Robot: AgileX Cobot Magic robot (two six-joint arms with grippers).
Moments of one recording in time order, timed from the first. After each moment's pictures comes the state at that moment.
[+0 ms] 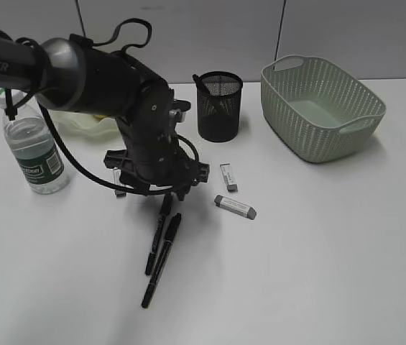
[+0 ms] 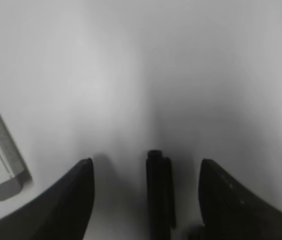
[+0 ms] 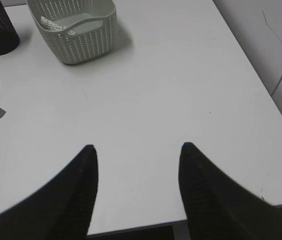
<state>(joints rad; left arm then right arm) -0.68 2.15 -1.47 0.20 0.71 -0.62 0.00 -0.01 -0.50 -0.03 1.04 0.08</state>
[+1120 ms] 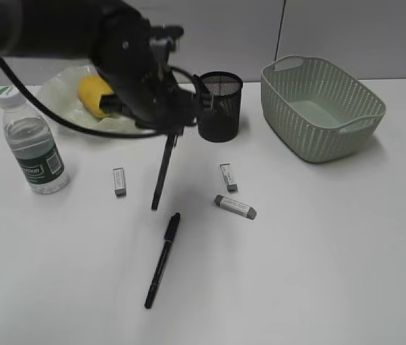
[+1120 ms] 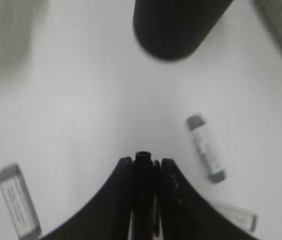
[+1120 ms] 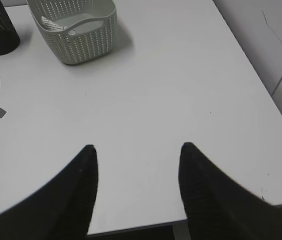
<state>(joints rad) -0.68 1.97 -1.48 0.23 0.63 -0.66 0.00 -0.01 -0.50 -0.03 1.04 0.08</state>
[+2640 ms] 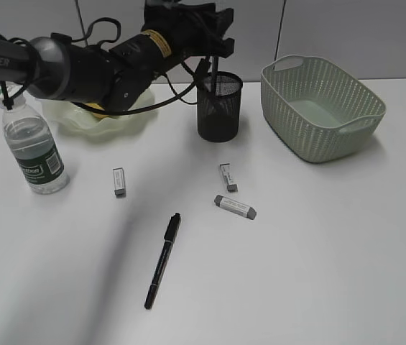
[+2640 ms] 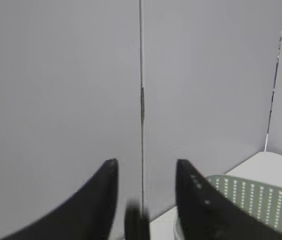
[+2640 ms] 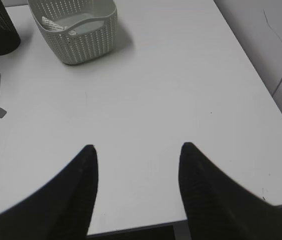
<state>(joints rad) -0.53 2.25 -1.58 0.29 -0.69 -0.23 0.00 -0.01 -0.50 -0.03 1.04 0.08</state>
